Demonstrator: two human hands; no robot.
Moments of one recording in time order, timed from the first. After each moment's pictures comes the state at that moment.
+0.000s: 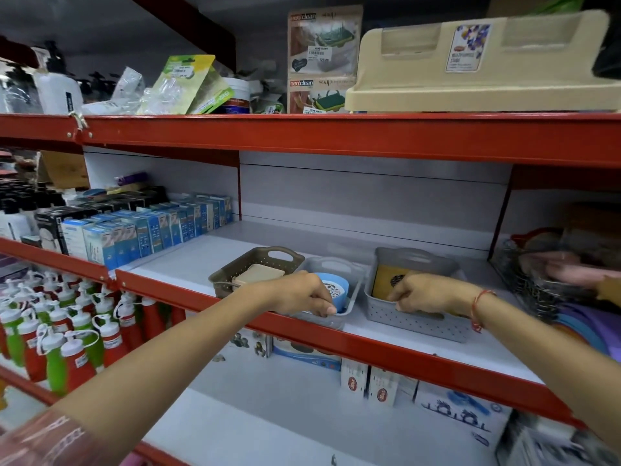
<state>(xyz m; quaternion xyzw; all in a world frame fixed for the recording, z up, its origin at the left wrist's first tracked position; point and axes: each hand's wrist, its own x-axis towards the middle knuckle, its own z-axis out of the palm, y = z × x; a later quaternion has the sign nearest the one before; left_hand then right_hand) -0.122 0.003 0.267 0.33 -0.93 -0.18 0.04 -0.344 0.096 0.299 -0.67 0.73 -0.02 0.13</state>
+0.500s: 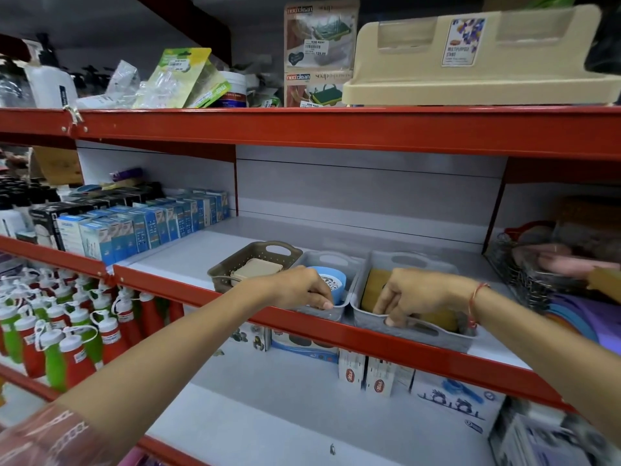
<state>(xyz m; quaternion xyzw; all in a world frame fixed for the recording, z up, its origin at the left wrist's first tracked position) -0.121 0.003 0.262 0.31 -0.94 -0.15 0.04 -0.322 0.112 0.307 -0.71 0.69 0.01 0.18</state>
